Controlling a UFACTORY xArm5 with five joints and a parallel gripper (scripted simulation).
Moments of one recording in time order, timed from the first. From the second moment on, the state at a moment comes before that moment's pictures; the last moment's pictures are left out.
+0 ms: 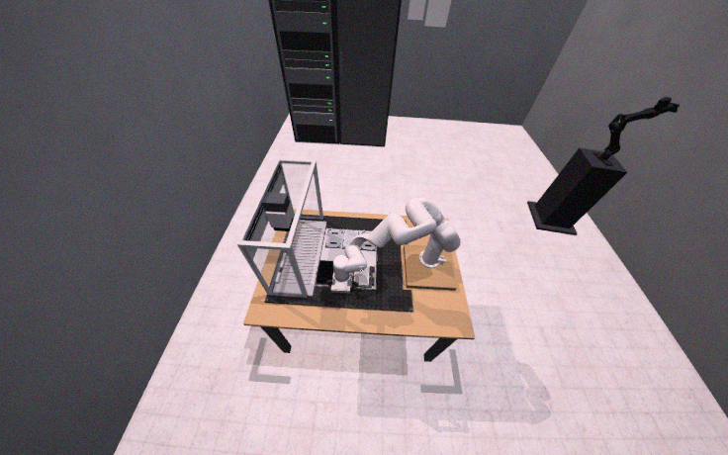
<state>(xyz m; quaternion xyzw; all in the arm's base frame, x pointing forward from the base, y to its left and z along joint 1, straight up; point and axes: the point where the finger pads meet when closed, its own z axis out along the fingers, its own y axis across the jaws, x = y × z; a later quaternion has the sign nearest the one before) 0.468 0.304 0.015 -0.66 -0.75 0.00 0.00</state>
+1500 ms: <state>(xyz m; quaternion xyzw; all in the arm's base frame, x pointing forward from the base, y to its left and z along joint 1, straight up) 0.468 0.304 -0.006 -0.66 -0.75 0.00 0.00</state>
